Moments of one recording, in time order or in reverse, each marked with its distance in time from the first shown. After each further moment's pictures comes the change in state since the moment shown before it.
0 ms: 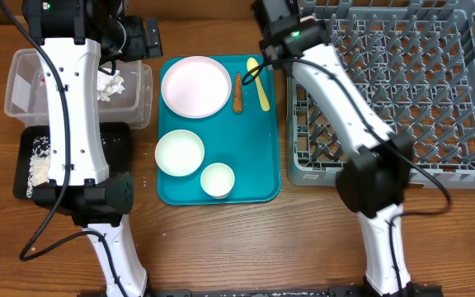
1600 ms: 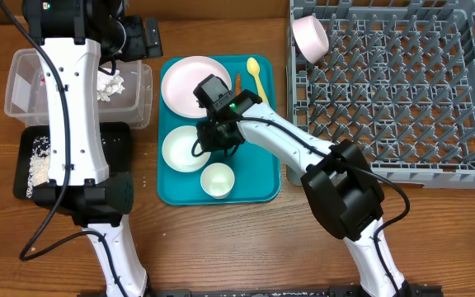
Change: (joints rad) left arm 0.000 0.000 0.000 0.000 0.000 0.000; right arm 0.276 -0.015 -0.486 0.267 -0.688 0.369
